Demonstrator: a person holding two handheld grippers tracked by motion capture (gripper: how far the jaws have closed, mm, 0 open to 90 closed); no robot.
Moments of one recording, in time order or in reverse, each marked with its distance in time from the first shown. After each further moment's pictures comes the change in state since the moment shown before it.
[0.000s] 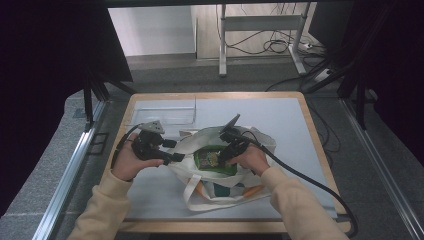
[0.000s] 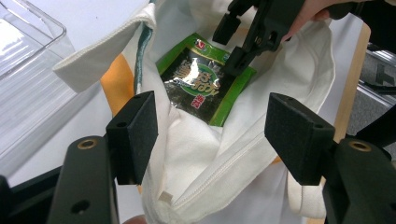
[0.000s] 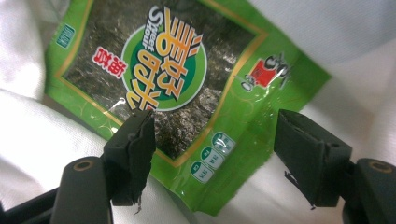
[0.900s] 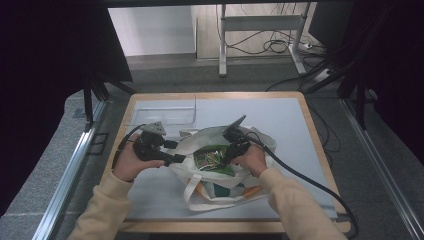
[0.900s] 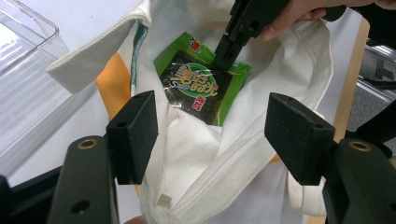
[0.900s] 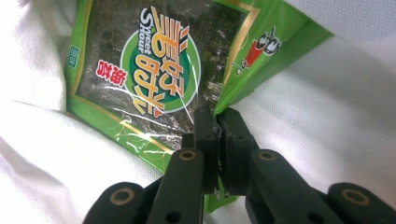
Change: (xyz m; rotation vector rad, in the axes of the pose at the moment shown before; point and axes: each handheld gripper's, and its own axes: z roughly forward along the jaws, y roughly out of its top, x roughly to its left) left arm -0.002 0.000 0.004 0.009 -0.006 0.014; right arm -0.011 -0.003 0.005 0.007 0.147 0.128
